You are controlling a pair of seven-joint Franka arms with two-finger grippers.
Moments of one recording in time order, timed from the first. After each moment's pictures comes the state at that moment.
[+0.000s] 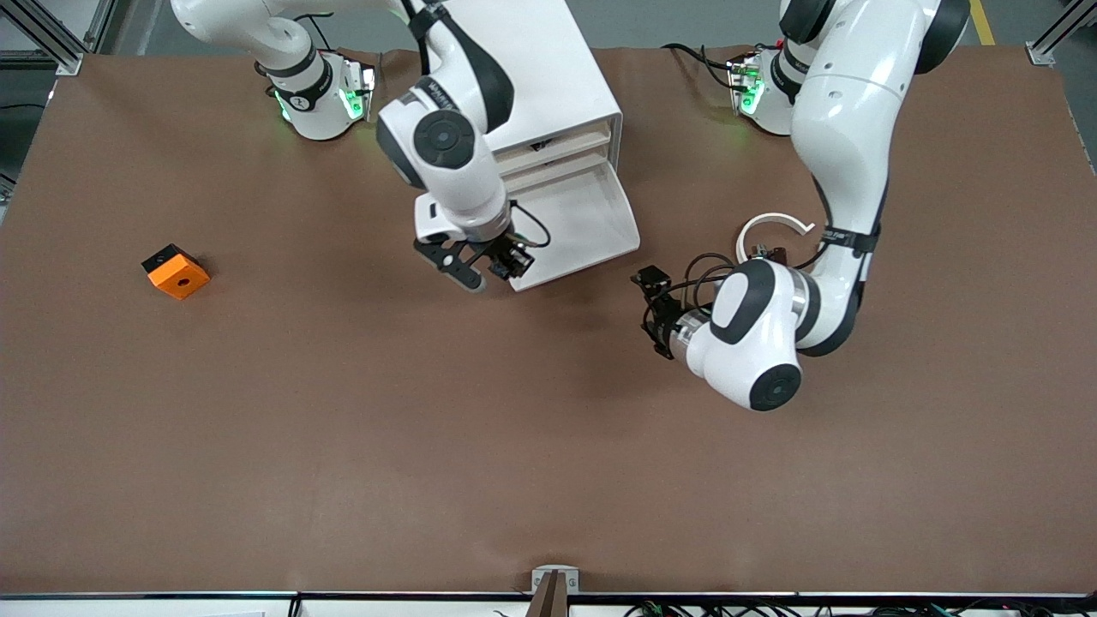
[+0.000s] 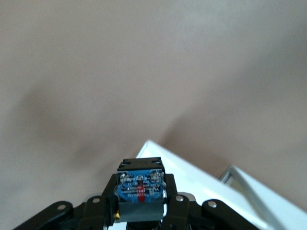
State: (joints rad) left arm -0.40 0.77 0.02 -1.24 -0.52 1.54 -2.20; right arm 0.79 0.36 -0.03 -1.78 0.11 2.18 1.40
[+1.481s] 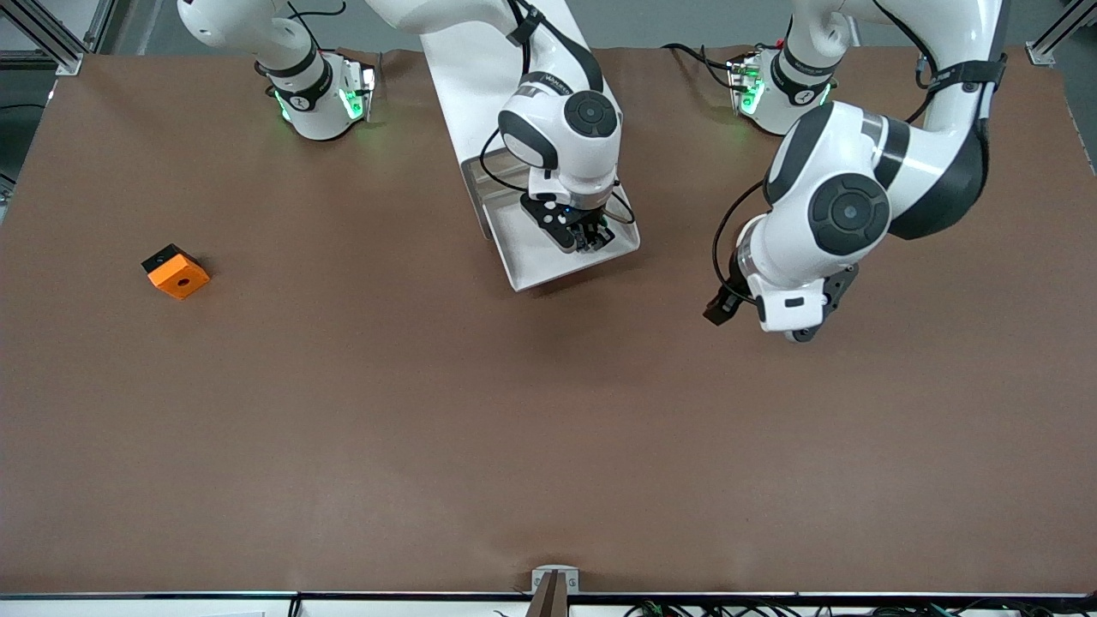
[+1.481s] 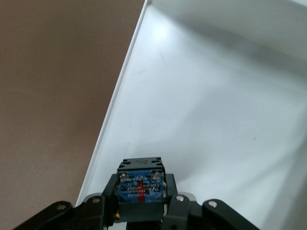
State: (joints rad) left arm -0.43 0.28 0.00 -1.66 -0.08 1.77 -1.24; right arm 1.01 0.62 -0.03 -1.57 0.02 2.18 1.84
